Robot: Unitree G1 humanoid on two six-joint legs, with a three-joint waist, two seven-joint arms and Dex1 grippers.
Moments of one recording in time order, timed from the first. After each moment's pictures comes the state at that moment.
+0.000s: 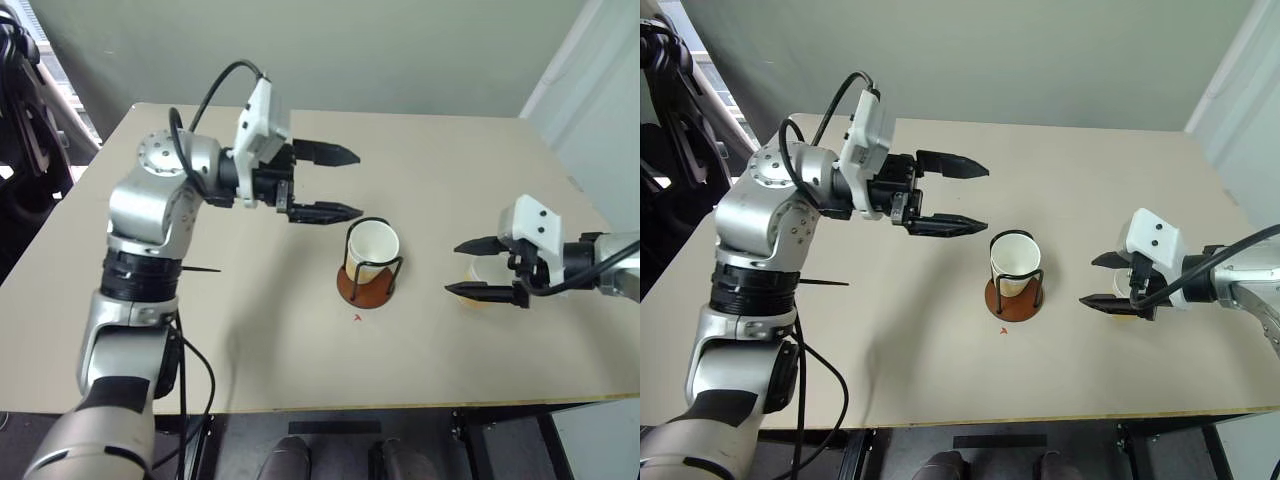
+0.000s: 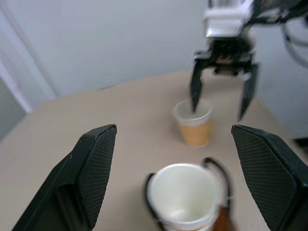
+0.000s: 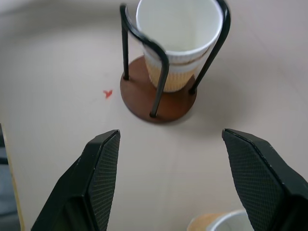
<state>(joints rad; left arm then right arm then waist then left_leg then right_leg) -1.00 0.62 -0.04 0.05 -0.50 0.51 -1.35 -0.42 -1.14 -0.06 -0.46 0.56 0.78 1.03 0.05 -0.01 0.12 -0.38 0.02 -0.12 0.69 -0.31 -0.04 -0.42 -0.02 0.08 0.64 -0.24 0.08</state>
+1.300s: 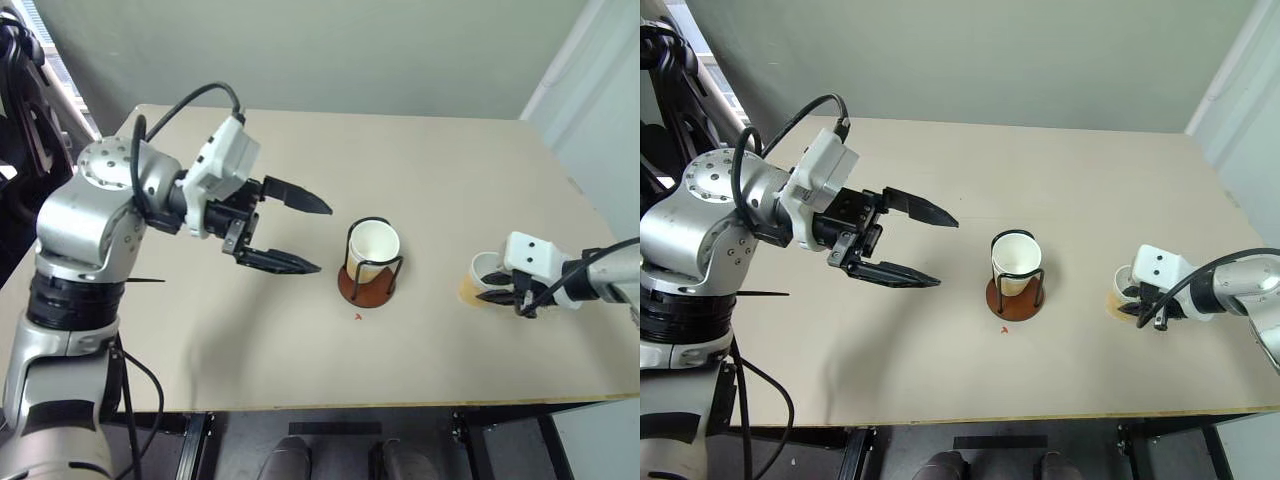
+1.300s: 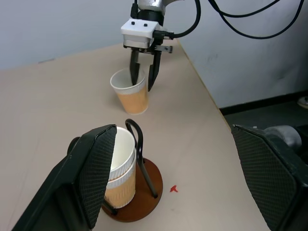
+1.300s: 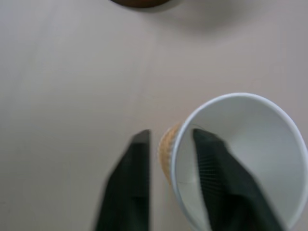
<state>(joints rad) -0.90 0.85 -0.06 -0.11 -0.57 0.55 -1.51 -0.39 -1.15 0.09 -0.20 0.22 0.53 1.16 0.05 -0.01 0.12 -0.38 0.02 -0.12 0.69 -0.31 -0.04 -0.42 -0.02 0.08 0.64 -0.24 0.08</state>
